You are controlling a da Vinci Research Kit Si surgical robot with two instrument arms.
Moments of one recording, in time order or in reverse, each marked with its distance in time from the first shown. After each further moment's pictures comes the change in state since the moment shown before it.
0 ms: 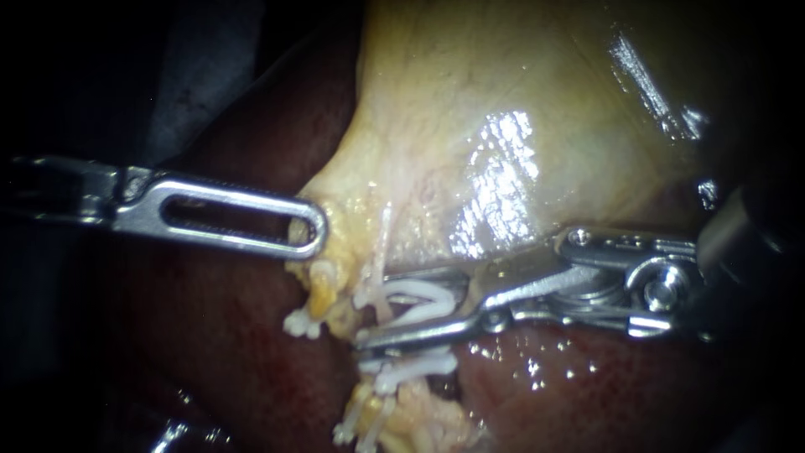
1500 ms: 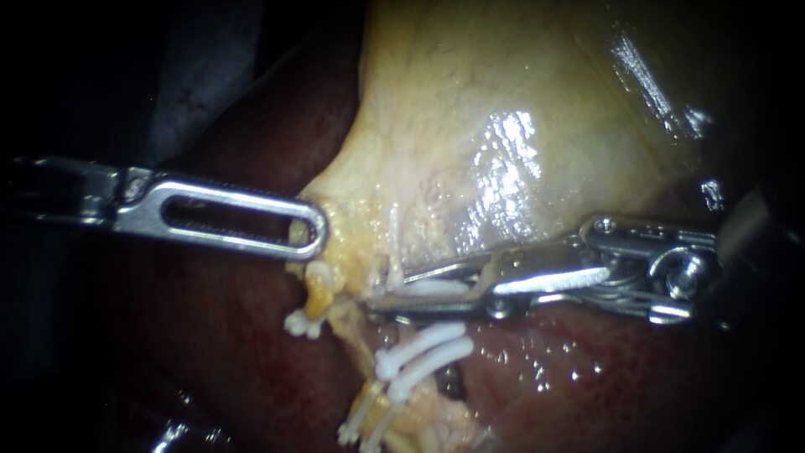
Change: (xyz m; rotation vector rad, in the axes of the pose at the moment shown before) right arm -0.001 0.002 -0.002 -0.031 0.019 -0.006; left arm 0.000 0.000 0.000 0.000 0.000 0.000
